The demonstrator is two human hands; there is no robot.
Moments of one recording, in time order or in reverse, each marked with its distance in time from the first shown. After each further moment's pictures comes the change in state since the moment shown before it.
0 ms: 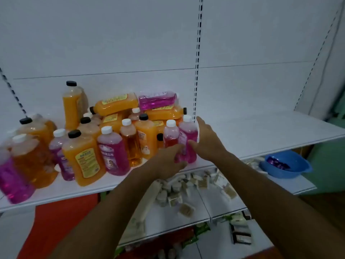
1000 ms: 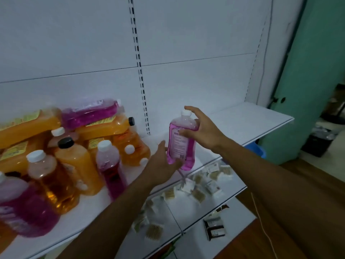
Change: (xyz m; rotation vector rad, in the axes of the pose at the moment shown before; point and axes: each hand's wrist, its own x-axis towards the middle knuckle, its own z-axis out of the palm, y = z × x) left_hand 0.133 0.033 0.071 -0.410 0.008 -0.002; right_hand 0.046 0.099 -0.088 0.480 0.036 0.160
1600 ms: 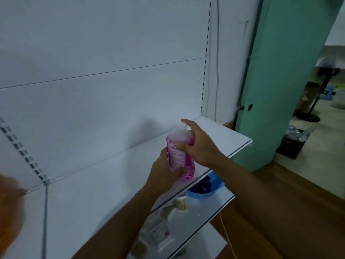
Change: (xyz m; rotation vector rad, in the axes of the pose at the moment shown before) left_hand 0.260 0.086 0.245 -0.125 0.011 0.066; right_hand 0.089 0.166 -0.265 -0.142 0.153 -0.028
